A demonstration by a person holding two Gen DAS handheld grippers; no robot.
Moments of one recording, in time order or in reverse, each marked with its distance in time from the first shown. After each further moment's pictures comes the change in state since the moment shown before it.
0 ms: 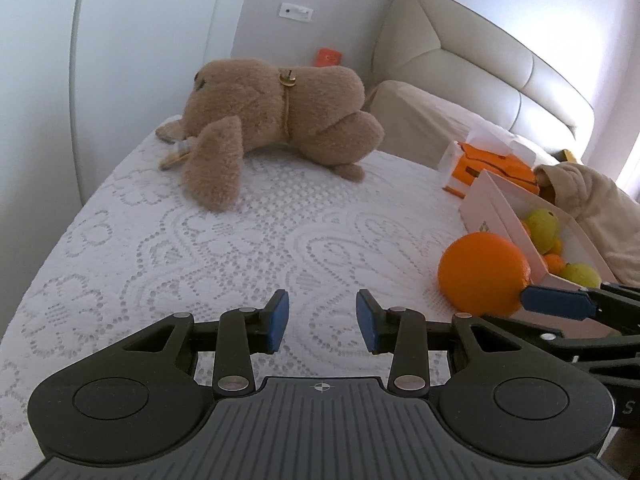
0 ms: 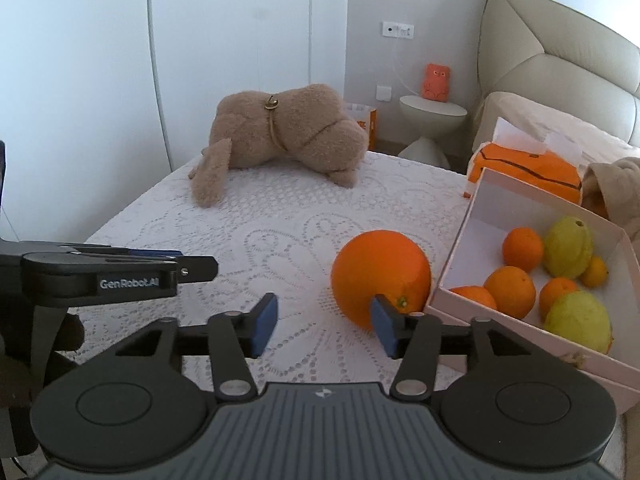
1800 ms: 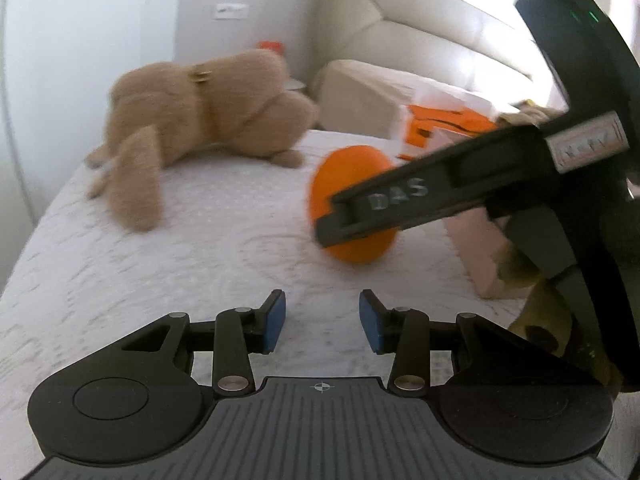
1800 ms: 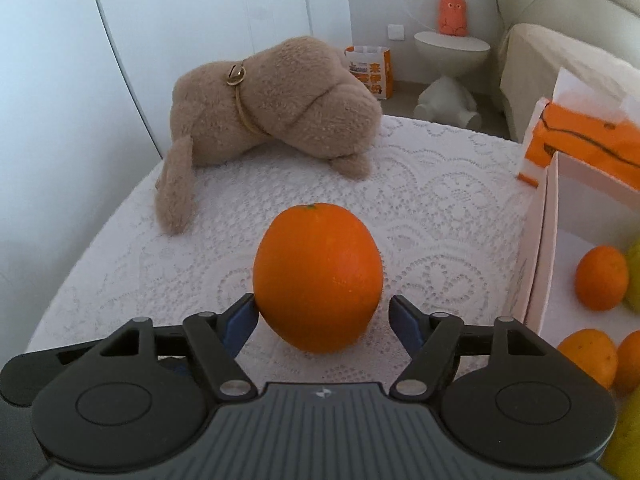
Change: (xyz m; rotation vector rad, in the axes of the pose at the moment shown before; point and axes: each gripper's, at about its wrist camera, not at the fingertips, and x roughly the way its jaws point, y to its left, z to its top) left arm 0.025 -0.028 -0.006 0.173 0.028 -0.055; right arm 0.102 -0.026 0.062 0.111 0.186 0.104
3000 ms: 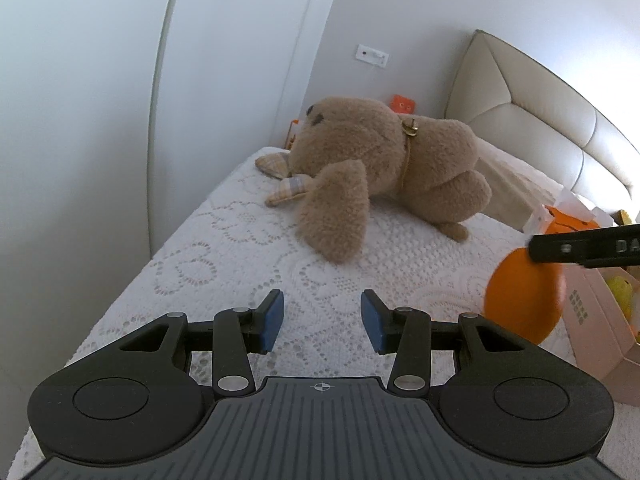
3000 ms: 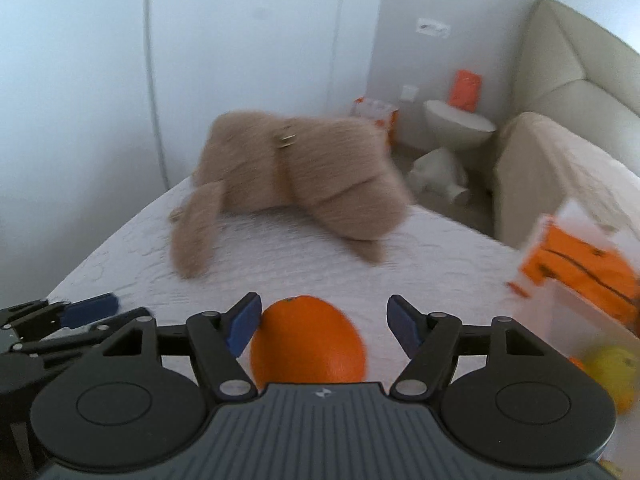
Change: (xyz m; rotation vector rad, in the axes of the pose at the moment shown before) left arm -0.019 0.089 -0.004 -0.288 -0.163 0.227; right arm -0.026 0.038 0.025 -0.195 -0.140 -0.145
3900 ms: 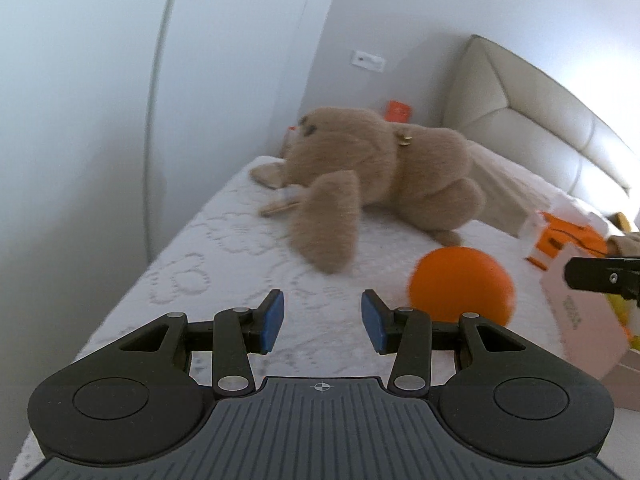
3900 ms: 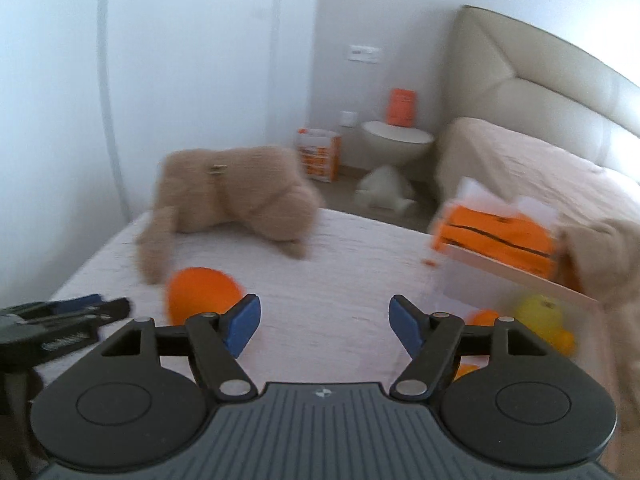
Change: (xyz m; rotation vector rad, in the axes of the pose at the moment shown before) left arm 0.000 -0.001 0.003 0.005 -0.021 0.014; right arm -0.044 -0.004 -0.026 0.071 -0.090 -0.031
